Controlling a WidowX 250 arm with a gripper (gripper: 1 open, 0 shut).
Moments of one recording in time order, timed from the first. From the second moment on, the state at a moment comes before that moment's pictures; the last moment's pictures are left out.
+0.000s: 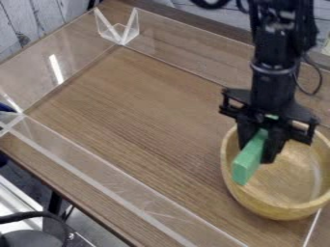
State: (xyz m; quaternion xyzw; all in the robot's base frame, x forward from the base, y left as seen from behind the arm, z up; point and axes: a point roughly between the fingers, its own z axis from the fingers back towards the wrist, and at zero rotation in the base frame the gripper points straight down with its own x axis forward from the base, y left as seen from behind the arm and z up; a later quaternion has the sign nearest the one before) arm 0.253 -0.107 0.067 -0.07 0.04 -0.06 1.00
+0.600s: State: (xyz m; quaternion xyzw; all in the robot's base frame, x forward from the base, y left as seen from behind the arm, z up) arm 0.255 -0.115 0.030 -0.06 0.07 -0.07 0.99
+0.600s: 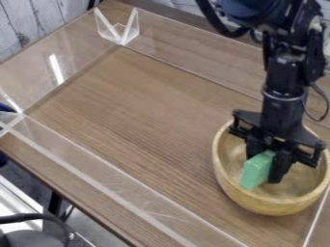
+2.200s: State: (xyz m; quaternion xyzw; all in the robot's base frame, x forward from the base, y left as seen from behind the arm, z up) arm 0.259 -0.122 0.019 -0.06 0.10 -0.10 0.99
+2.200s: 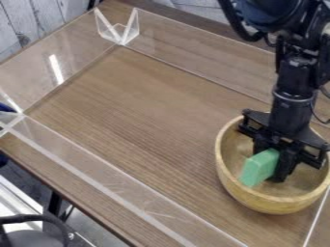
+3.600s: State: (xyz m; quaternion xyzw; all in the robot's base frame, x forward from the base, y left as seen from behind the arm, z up) arm 0.257 -0.122 0.019 -0.09 0.13 -0.08 0.98
